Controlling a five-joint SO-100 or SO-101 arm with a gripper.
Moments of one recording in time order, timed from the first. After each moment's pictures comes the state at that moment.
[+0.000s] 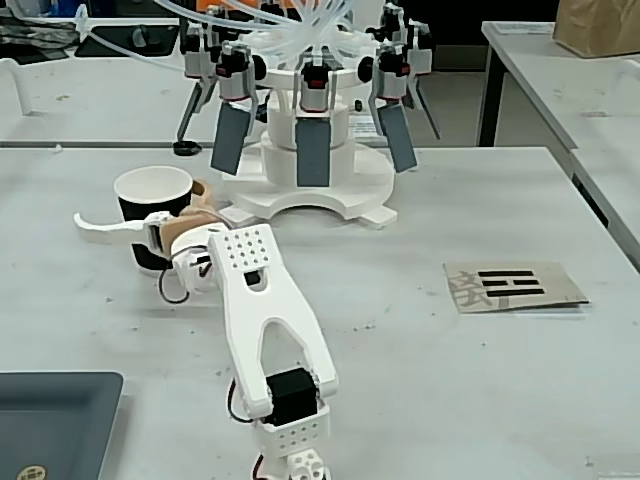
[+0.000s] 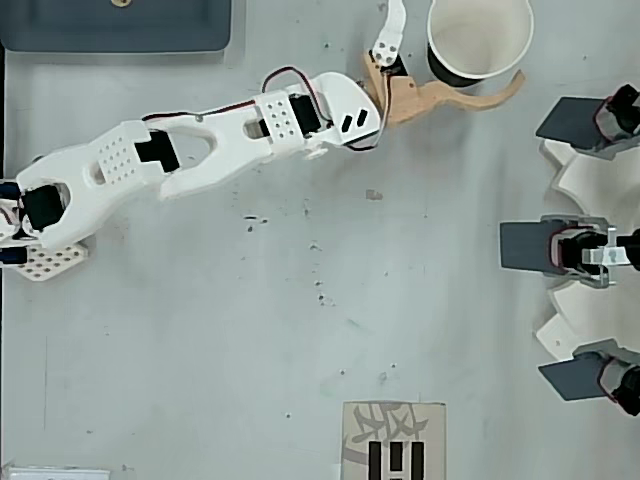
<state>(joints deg) -26.1 34.8 62.3 -35.1 -89.2</state>
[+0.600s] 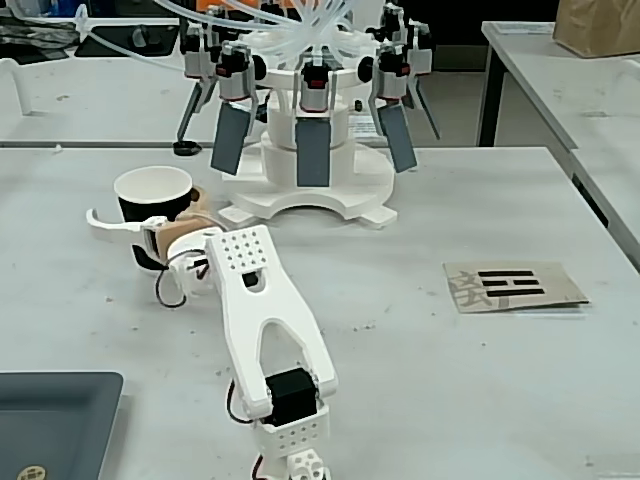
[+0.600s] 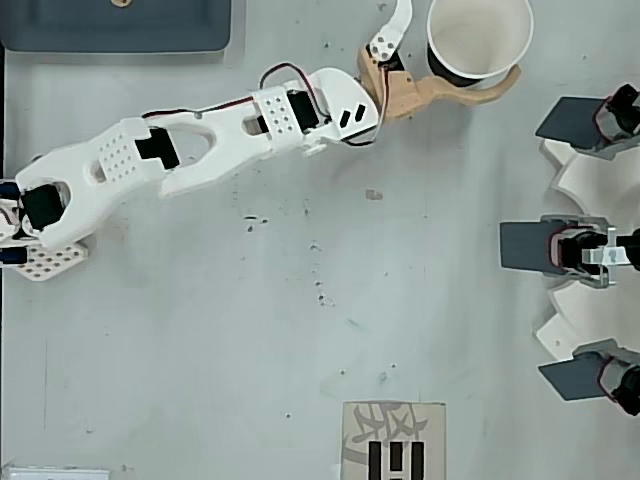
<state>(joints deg) -26.7 33.7 62.1 -34.8 -89.0</state>
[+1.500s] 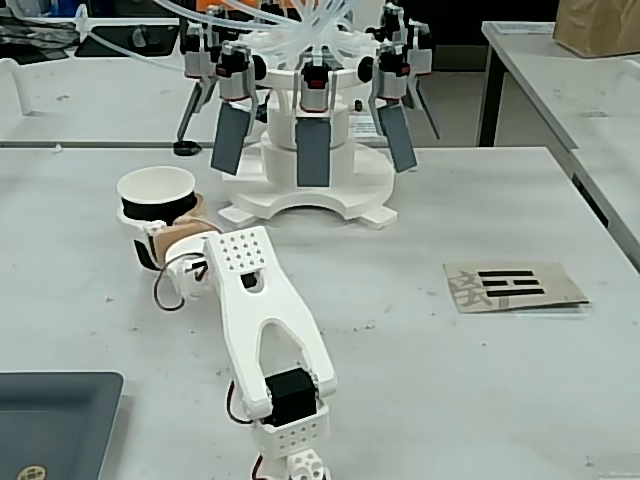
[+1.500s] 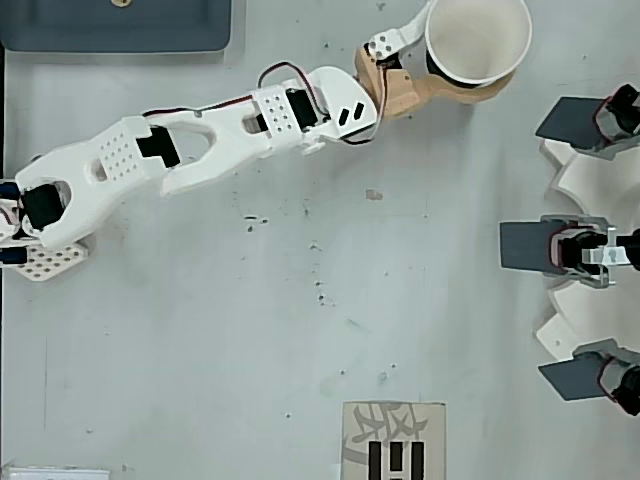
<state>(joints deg) -27.2 33.3 62.1 -33.8 -88.9</state>
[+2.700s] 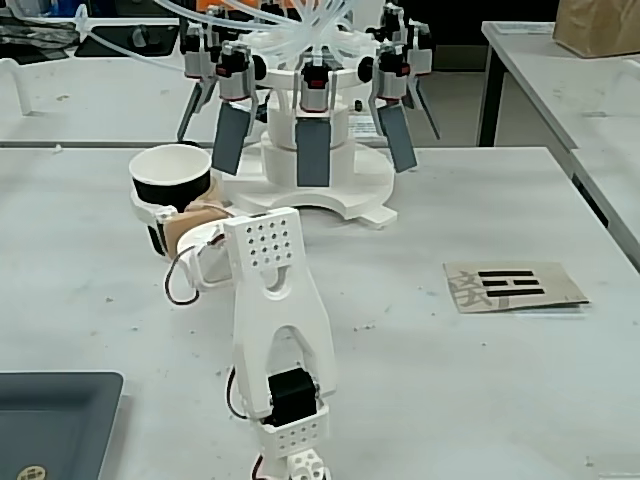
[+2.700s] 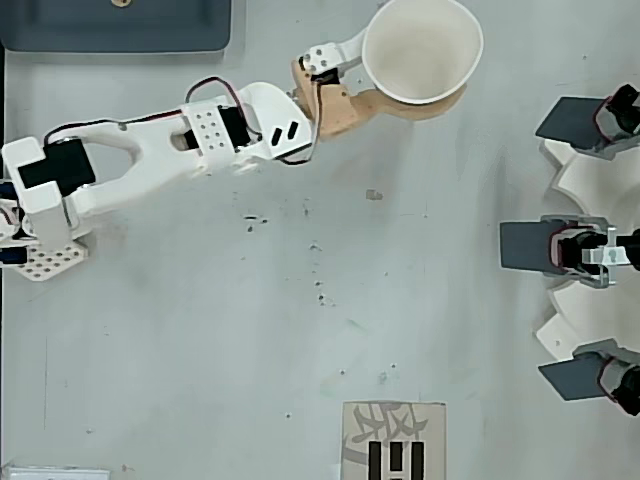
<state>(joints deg) -27.2 73.8 112.5 -46.6 -90.0</state>
